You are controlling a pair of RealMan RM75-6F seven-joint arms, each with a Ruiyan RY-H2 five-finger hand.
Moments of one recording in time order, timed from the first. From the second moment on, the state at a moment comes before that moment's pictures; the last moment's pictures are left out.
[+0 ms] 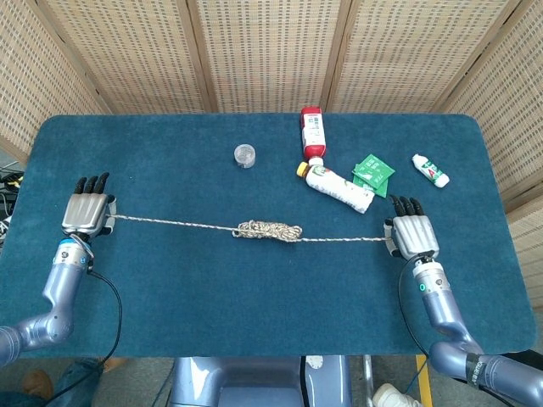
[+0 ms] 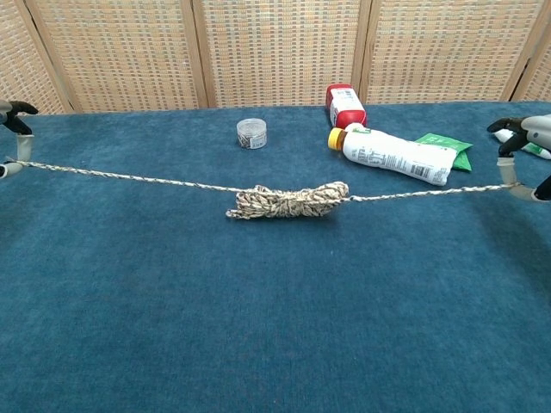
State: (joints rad) left arm -0.71 -1.35 -0.11 -1.35 0.76 0.98 0.49; right arm 0.58 -1.43 0.16 -1.36 -1.04 1.04 -0.37
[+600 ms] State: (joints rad) left arm -0.61 -1.25 -0.15 -1.50 0.95 1.06 0.23; right arm 0.49 -1.41 0.16 -1.39 -1.24 1.22 -0.15
